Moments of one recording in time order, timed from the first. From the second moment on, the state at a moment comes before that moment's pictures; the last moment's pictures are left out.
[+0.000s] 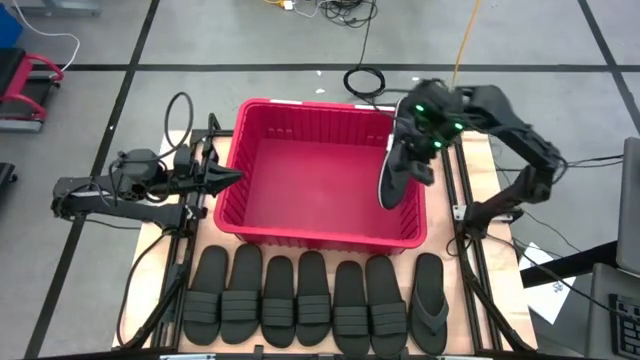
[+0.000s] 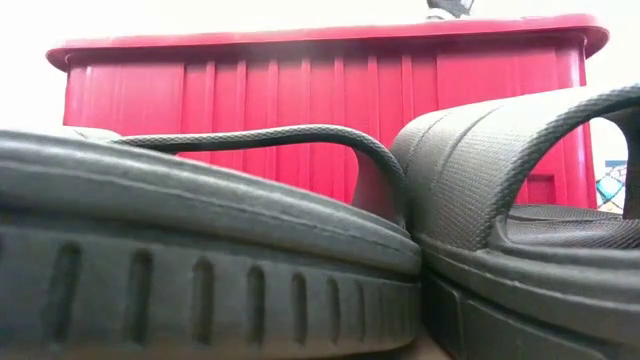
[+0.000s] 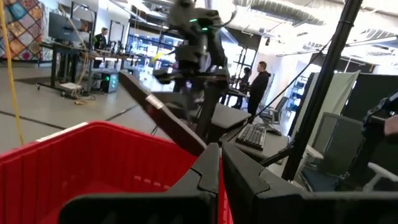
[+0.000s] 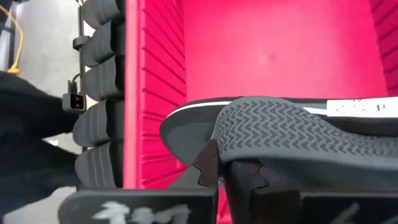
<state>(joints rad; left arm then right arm) 0.00 0.59 0.78 -0.08 -0.05 -0.25 -0.42 1.48 1.95 -1.59 -0.39 -0.12</state>
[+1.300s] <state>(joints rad) 0.00 0.59 0.78 -0.08 -0.05 -0.21 -0.57 1.76 1.35 -1.35 -0.42 -0.17</state>
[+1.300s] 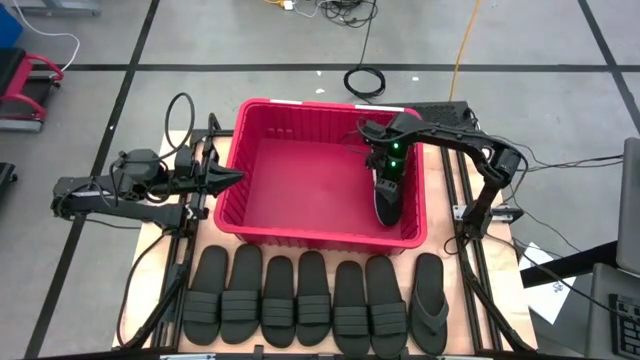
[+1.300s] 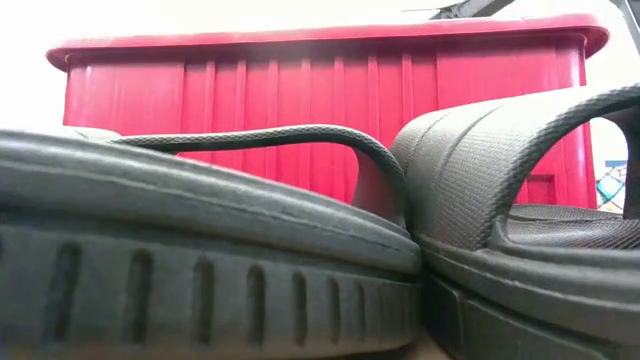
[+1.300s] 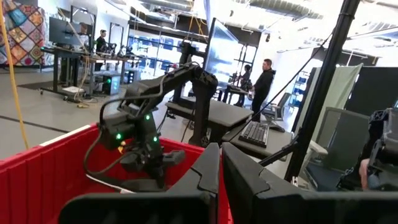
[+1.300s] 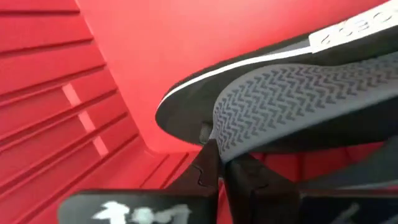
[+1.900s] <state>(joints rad) 0.00 0.59 0.78 -0.09 -0.05 -0.21 -0.58 1.76 1.11 -1.06 -0.50 0.03</state>
